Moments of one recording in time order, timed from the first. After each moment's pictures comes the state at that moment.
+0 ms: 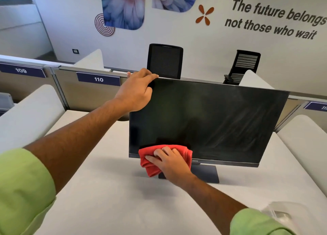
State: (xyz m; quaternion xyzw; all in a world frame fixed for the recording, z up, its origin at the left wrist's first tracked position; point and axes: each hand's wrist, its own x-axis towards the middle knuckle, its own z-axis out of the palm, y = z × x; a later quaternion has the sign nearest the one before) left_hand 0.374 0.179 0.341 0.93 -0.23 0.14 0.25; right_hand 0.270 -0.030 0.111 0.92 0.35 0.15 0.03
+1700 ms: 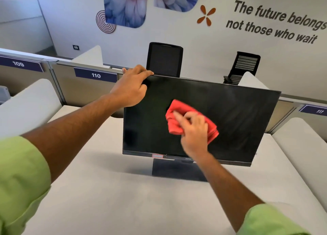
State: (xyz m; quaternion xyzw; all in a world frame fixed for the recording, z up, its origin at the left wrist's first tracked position) left_hand 0.379 0.175 0.337 0.93 -0.22 0.14 0.26; right_hand 0.302 -0.087 0.196 0.93 0.10 0.34 -0.09
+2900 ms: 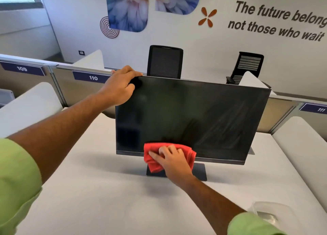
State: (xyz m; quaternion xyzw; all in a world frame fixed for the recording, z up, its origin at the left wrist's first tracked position) left_hand 0.375 0.170 0.341 0.93 -0.20 0.17 0.24; right_hand 0.248 -0.092 0.118 0.95 0.28 0.13 0.00
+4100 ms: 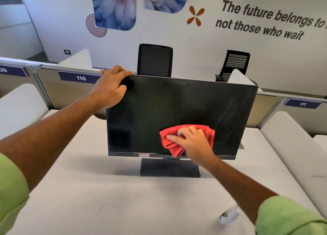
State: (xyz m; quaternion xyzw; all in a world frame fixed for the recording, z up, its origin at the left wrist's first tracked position) left_hand 0.367 0.166 0.341 0.93 -0.21 0.17 0.25; right_hand 0.272 -0.181 0.180 0.94 0.27 0.22 0.04
